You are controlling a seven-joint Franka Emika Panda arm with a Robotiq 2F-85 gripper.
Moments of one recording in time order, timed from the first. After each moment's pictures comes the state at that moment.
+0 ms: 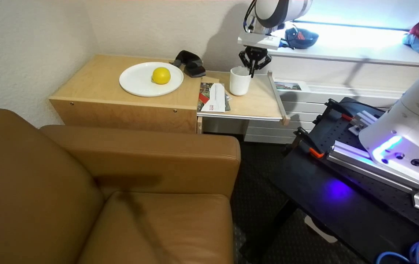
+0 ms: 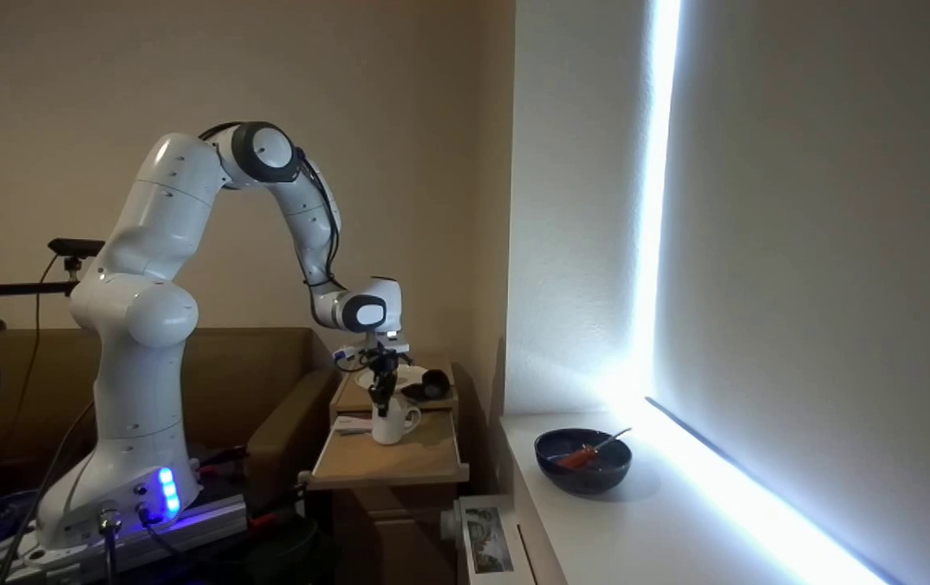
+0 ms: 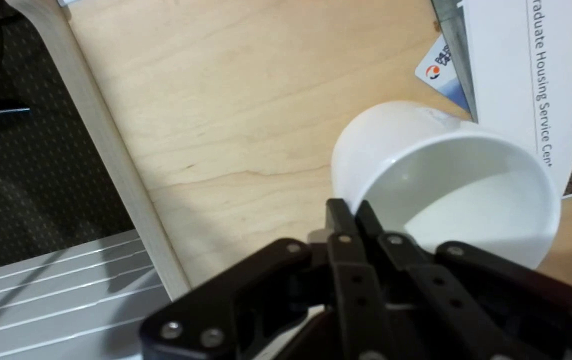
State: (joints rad) arm 0.10 0.39 -0.11 -2.36 0.07 2.74 1.02
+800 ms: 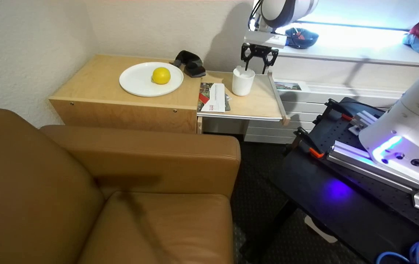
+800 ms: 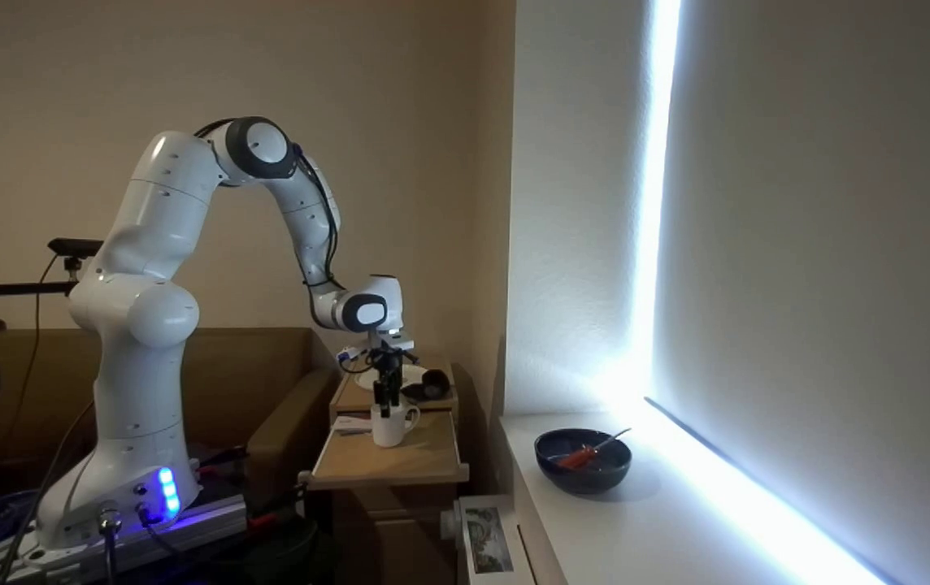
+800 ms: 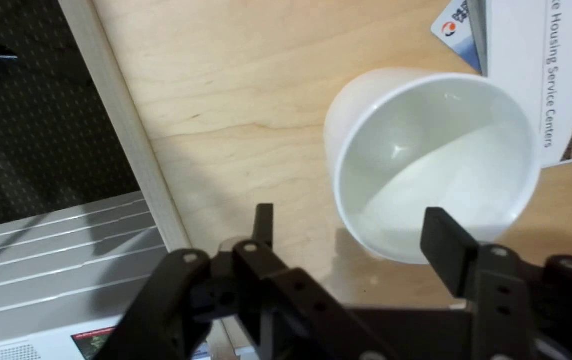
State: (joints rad) arm 0.11 0.35 -0.16 -2.40 0.03 2.80 0.96
